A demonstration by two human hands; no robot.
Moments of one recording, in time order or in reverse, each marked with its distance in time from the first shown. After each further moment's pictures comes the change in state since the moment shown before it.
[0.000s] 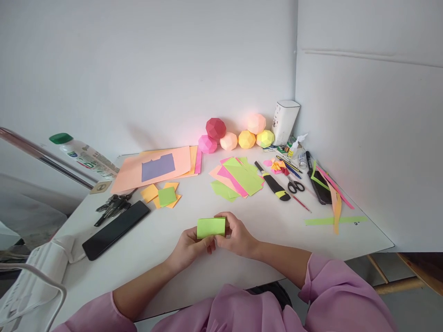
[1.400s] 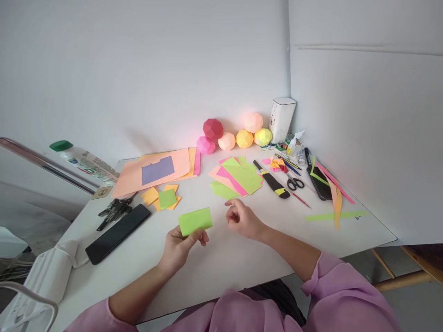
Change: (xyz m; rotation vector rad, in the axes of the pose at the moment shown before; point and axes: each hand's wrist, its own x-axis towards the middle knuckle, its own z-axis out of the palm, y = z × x) left_hand -0.007 0.003 -0.009 -0.059 0.191 0.171; right_hand 0.013 -0.006 -0.031 -0.190 0.038 -0.070
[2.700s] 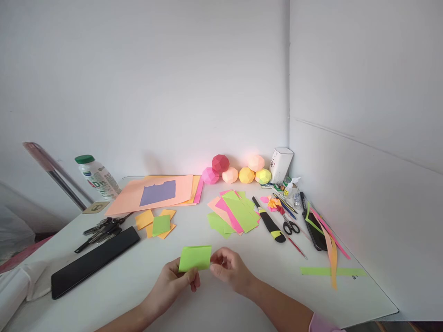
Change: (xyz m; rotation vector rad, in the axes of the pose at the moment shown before) left_hand 0.011 0.002 0.009 0.021 -0.053 -0.134; right_hand -0.001 0.006 0.008 0.236 -0.106 0.073
